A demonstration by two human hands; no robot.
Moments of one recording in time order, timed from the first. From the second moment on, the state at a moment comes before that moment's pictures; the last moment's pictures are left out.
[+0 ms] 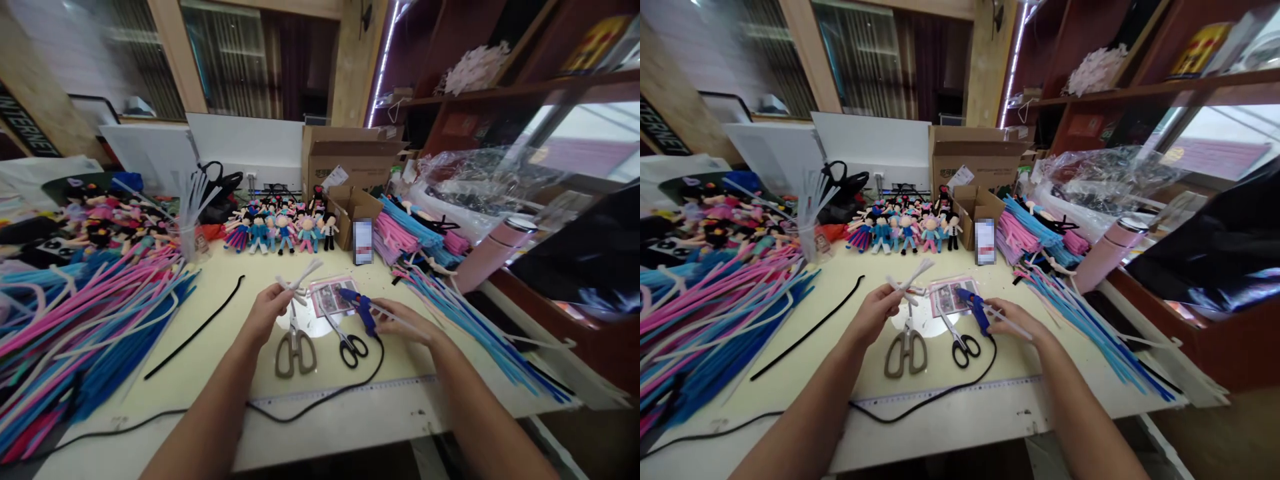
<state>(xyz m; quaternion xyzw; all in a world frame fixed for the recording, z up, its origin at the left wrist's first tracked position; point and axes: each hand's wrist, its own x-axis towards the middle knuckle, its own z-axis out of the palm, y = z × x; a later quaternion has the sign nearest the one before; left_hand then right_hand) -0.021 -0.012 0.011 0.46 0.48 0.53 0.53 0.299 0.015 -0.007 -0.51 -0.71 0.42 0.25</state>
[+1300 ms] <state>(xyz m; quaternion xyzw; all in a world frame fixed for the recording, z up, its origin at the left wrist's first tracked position) -0.016 -0.010 0.003 0.50 0.51 0.49 0.51 0.274 0.020 -0.006 -0.52 -0.72 0.42 0.20</state>
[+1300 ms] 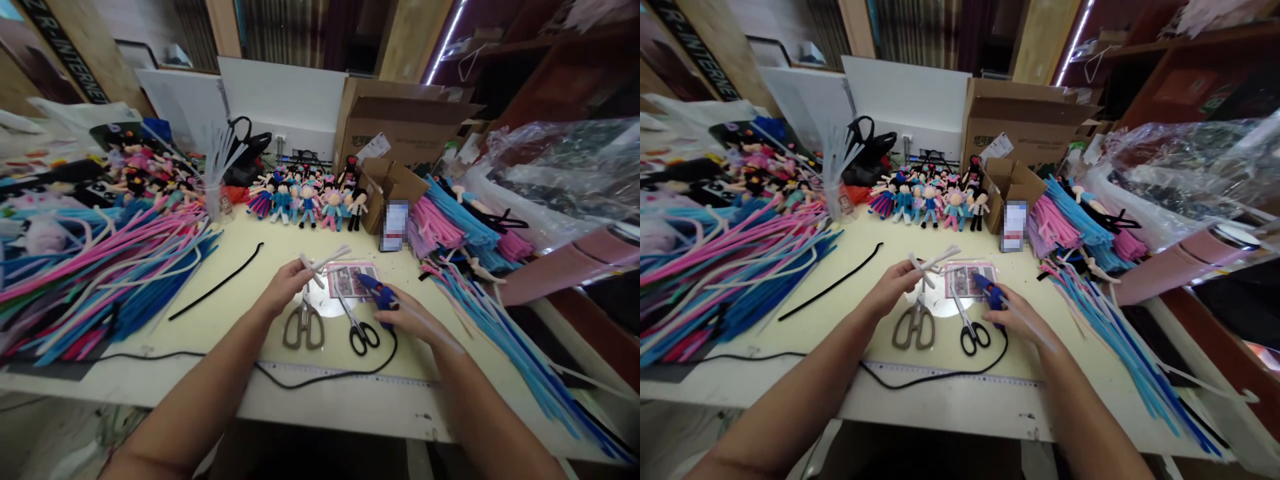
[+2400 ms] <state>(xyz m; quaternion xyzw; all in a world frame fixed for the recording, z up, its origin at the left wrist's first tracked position) -0.013 -0.018 0.008 0.62 0.59 0.42 0.28 0.205 0.004 0.014 -0.56 -0.65 0.41 0.31</state>
